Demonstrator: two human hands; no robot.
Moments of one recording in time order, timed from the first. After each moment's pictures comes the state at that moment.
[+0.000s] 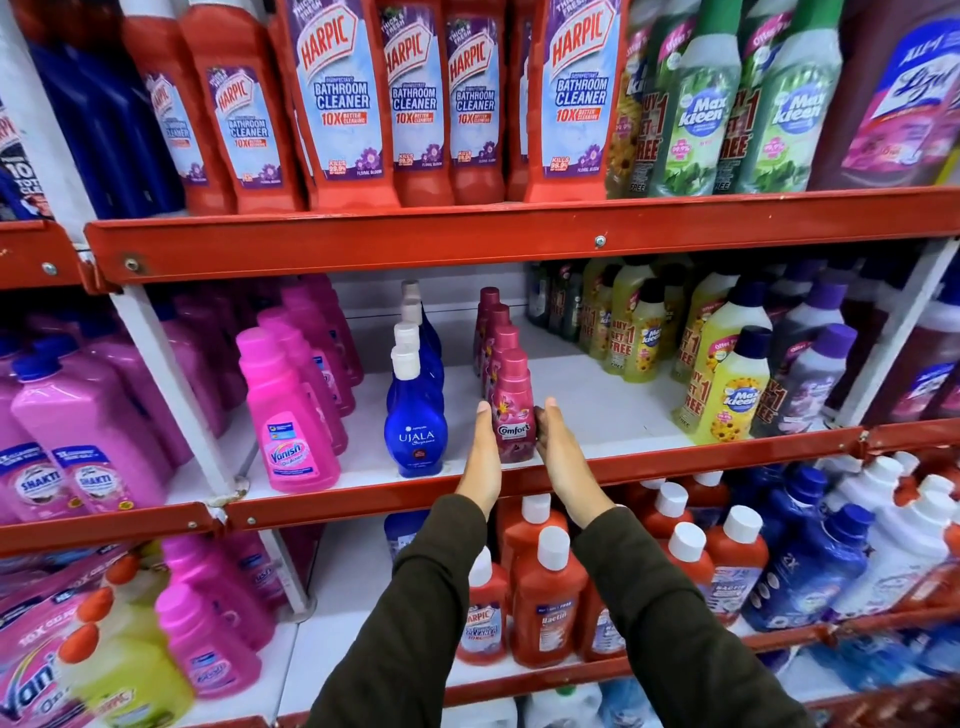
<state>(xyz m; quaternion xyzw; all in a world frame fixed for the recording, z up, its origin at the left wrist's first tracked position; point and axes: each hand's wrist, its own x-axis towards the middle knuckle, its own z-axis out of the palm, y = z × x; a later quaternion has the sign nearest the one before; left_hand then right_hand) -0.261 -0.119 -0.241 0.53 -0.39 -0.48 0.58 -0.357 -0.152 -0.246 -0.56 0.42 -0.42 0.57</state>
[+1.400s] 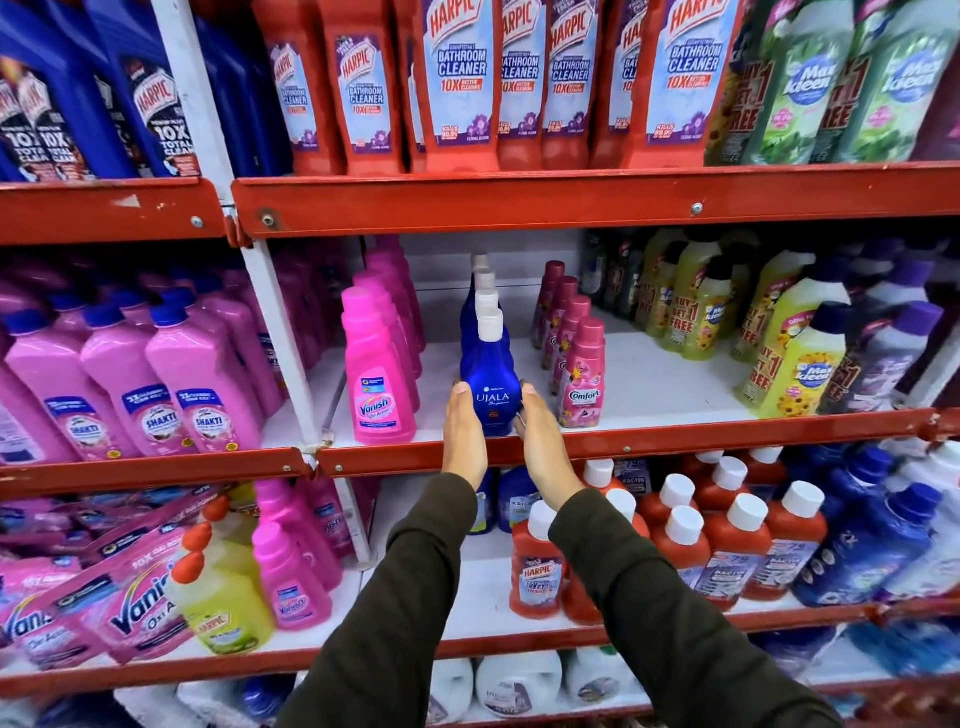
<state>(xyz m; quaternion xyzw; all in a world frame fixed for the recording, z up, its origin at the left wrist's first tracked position) -0.168 -0.063 -0.251 0.54 -0.33 -0.40 0.66 -0.259 -0.089 -0.255 -0.55 0.35 -0.45 0.61</state>
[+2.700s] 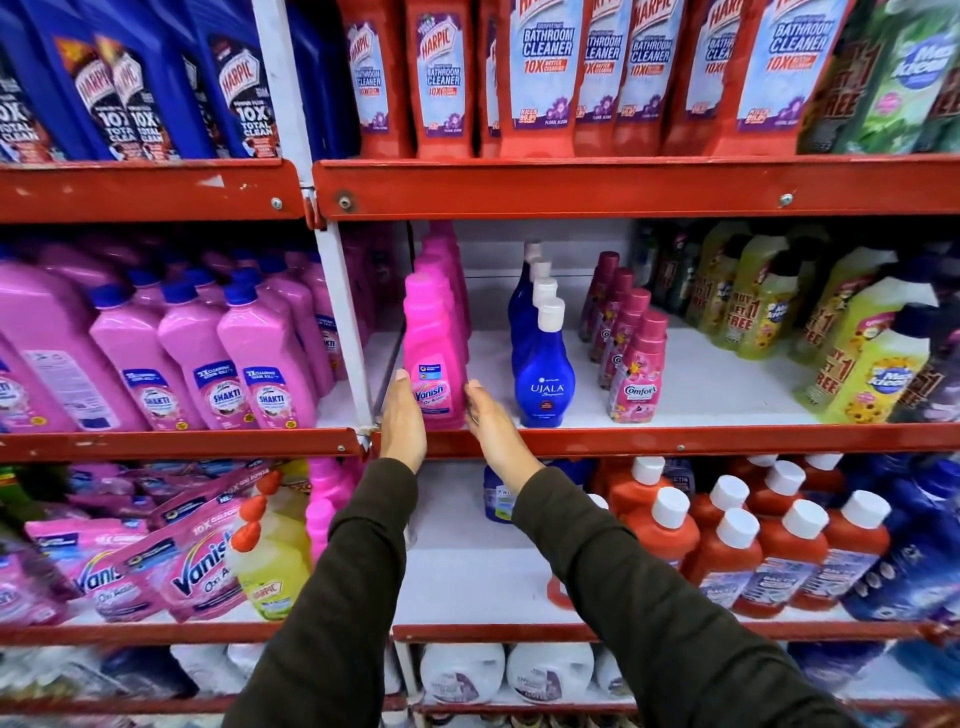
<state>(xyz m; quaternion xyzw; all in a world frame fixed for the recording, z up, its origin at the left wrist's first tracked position) -0.033 -0.034 -0.260 0.61 -0.32 -0.28 0.67 -0.151 -0.063 -0.250 -0.58 0.33 -0.33 0.66</state>
